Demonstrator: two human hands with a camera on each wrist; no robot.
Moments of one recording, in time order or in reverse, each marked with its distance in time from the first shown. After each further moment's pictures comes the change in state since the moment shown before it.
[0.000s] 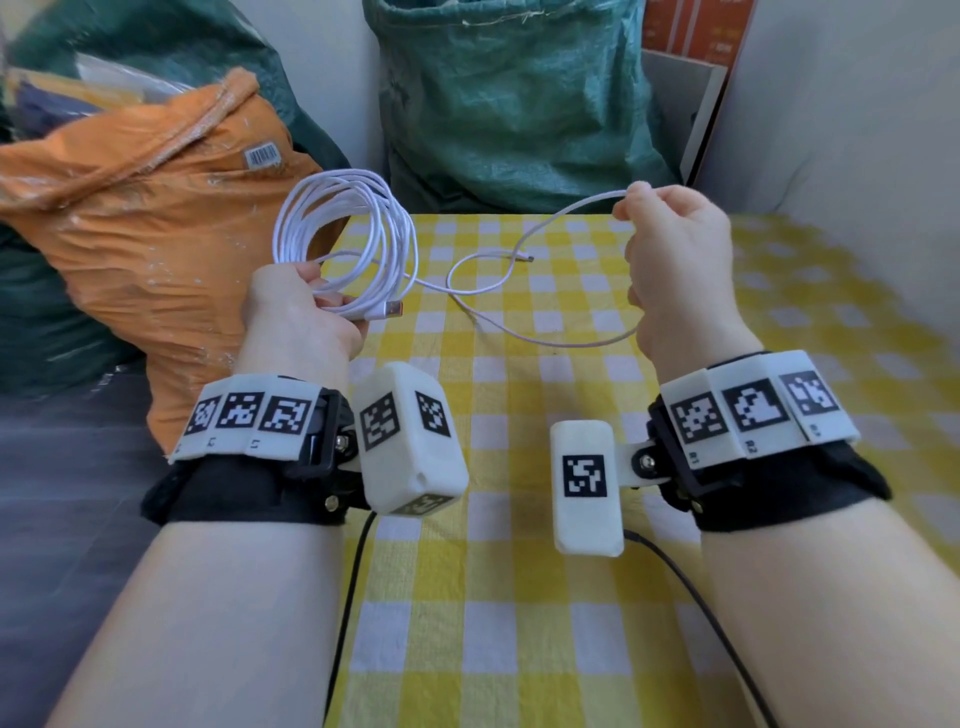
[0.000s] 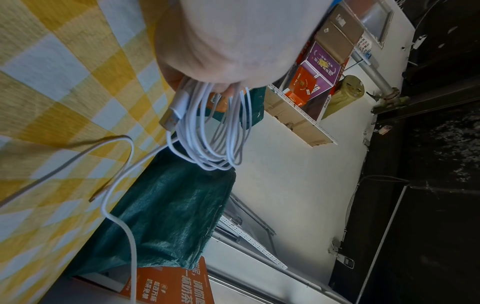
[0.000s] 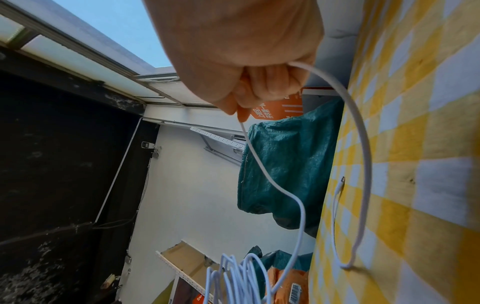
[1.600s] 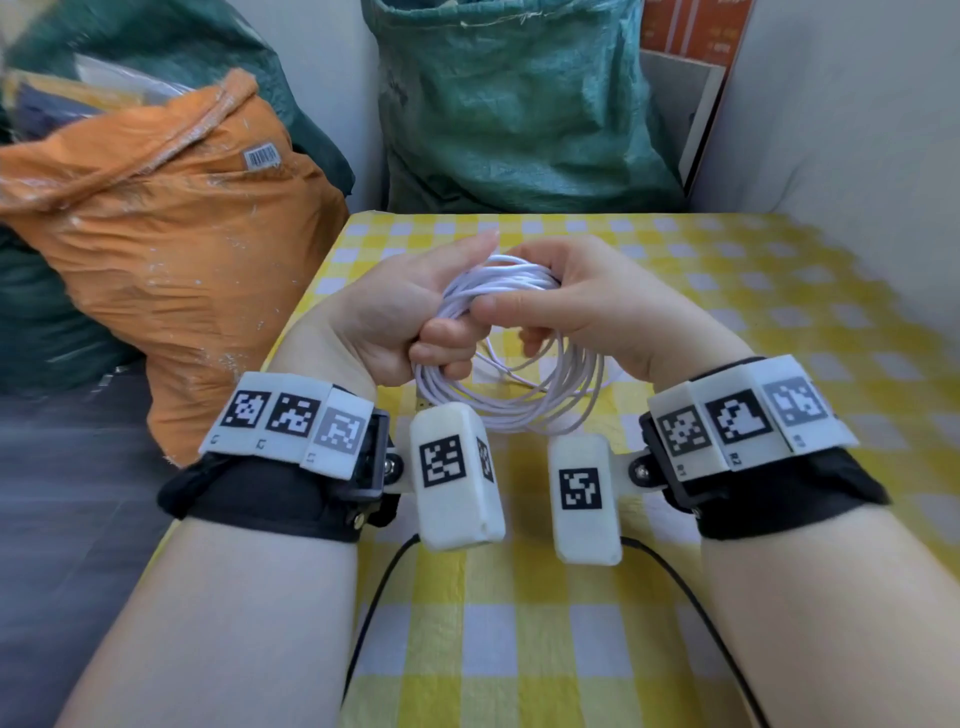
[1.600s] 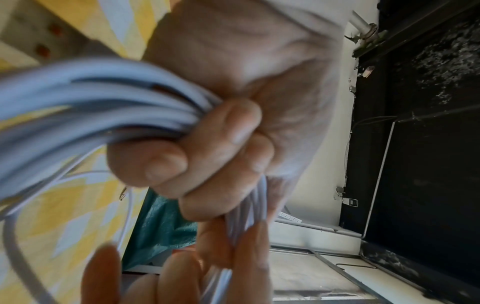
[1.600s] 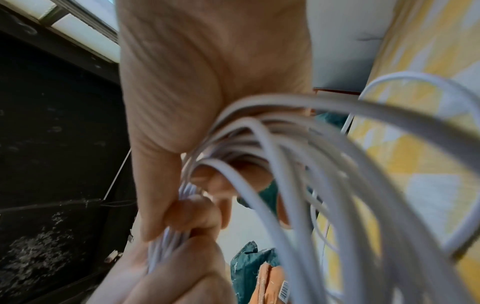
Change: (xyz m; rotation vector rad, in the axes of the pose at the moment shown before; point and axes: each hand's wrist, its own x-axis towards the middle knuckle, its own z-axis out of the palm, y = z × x) left_hand -0.068 -0.023 0.020 0.922 -1.087 -0.225; right_hand -0.020 -0.002 0.004 -0.156 -0.860 -0.135
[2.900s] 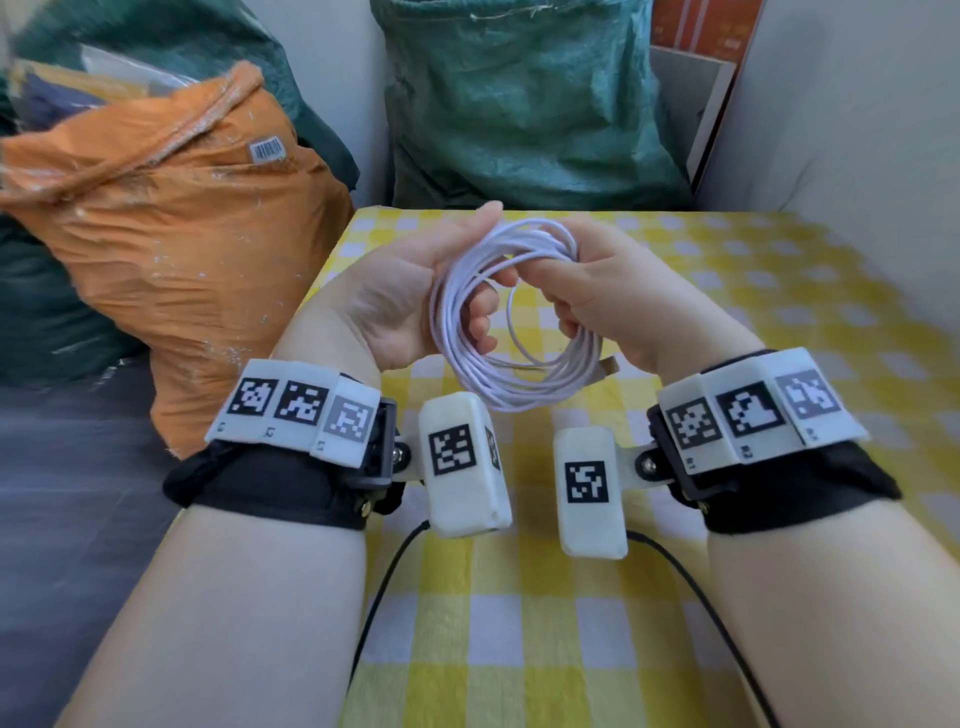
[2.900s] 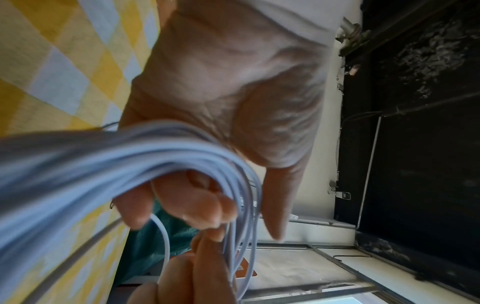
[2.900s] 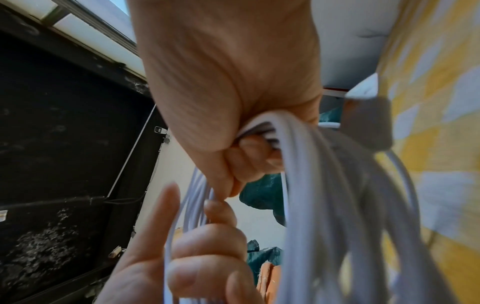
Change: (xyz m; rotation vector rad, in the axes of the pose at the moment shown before) left_hand 0.000 0.002 0.000 -0.033 0.236 0.091; right_hand 0.008 0.004 0.001 -0.101 0.140 0.011
